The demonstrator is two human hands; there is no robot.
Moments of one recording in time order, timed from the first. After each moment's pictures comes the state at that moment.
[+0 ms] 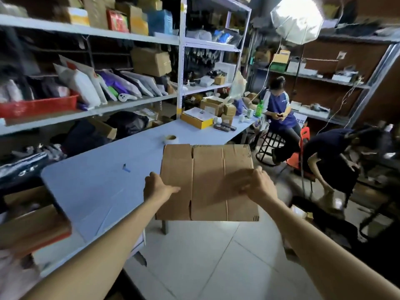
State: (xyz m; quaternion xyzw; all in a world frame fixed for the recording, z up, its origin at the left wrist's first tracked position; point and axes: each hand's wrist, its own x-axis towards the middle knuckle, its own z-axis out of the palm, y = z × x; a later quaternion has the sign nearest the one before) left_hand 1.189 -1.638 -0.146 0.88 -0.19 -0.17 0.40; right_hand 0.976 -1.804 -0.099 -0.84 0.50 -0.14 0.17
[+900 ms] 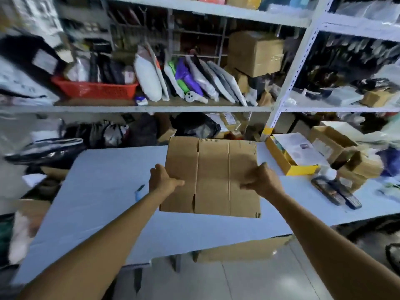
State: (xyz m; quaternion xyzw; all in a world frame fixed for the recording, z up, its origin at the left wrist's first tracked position) left_hand 1.509 -1.943 -0.169 0.91 0.12 -0.06 0.40; right_hand 1.466 -2.221 -0.138 -0.96 0.18 -0.01 0.23
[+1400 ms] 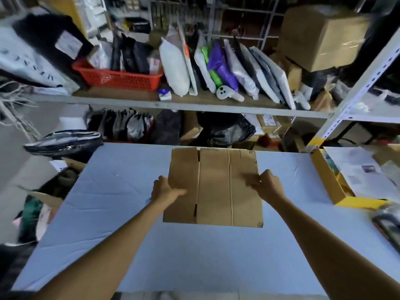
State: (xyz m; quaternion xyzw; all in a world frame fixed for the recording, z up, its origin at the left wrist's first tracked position) left_hand 1.620 -1.919 -0.240 0.87 0.23 -0.12 0.43; right_hand 1.647 -2.211 -0.215 -0.95 0.16 0.07 0.27
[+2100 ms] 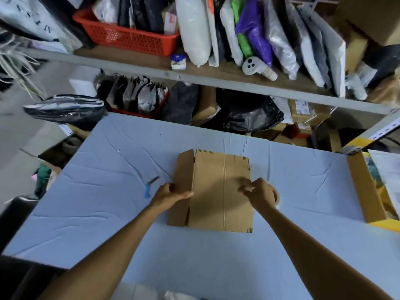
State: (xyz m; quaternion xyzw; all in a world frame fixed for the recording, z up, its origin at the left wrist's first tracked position) left_hand 1.635 -1.914 -0.343 0.78 0.27 -0.22 0.52; right_hand 1.696 -2.197 -0.320 -0.96 0.13 0.13 0.23
